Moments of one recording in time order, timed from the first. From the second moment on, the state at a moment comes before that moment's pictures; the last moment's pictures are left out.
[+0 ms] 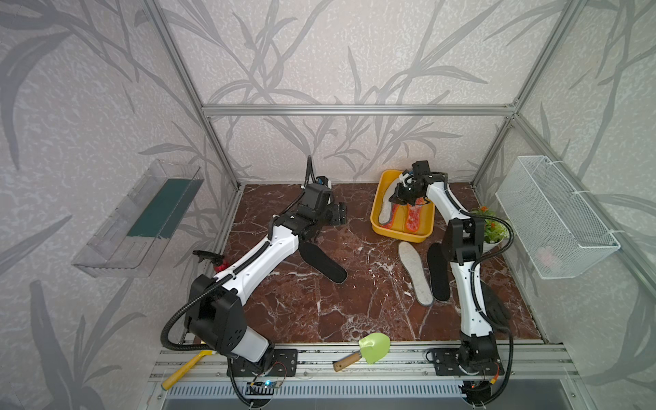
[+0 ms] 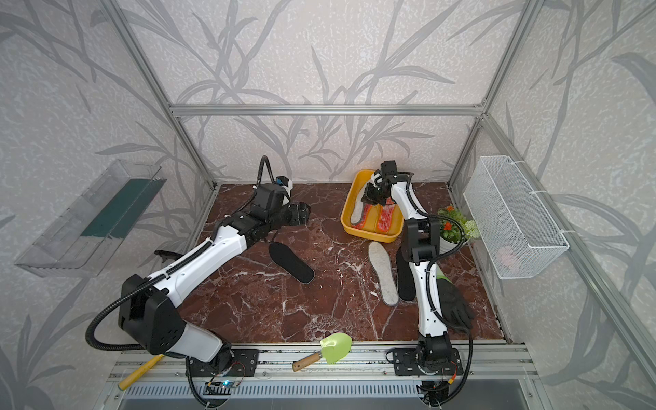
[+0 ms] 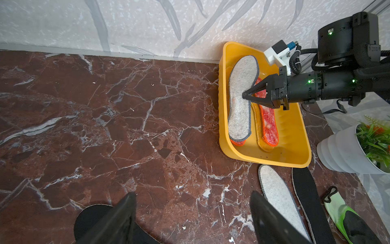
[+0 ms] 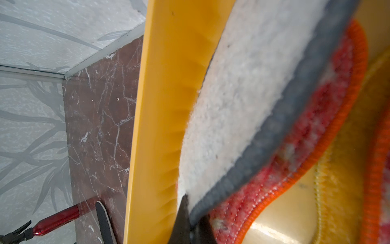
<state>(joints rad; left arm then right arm) -0.49 1.52 1.31 -0.41 -0.07 -0.42 0.13 2.59 2.42 -0.87 -0.55 0.40</state>
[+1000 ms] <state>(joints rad) -0.49 1.50 1.28 -0.41 -0.07 -0.42 0.12 2.65 2.48 -0.95 -0.51 0.40</state>
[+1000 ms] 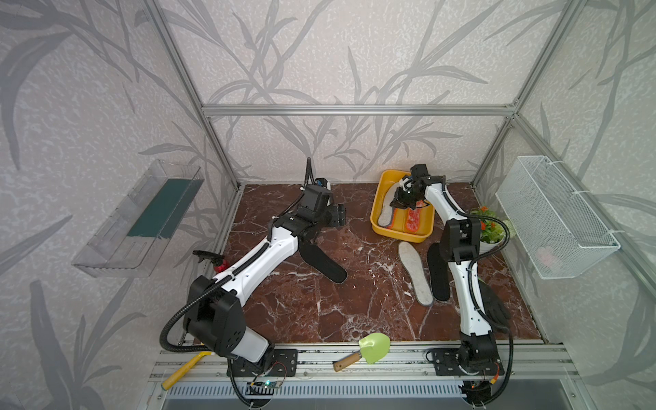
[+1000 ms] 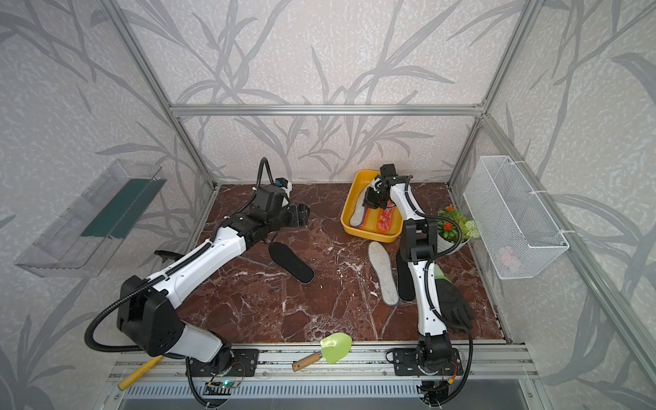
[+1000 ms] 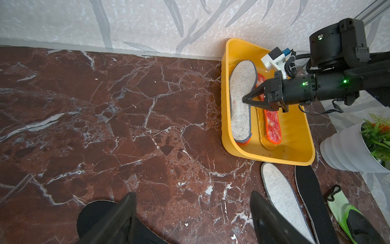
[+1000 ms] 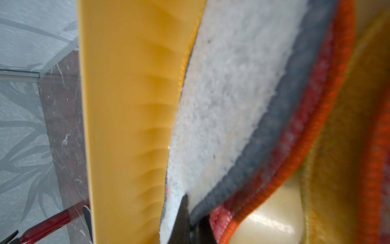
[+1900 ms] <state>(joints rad) -0.49 1.50 1.28 -0.41 -0.07 -0.42 0.12 2.69 2.54 -1.03 -0.46 0.42</state>
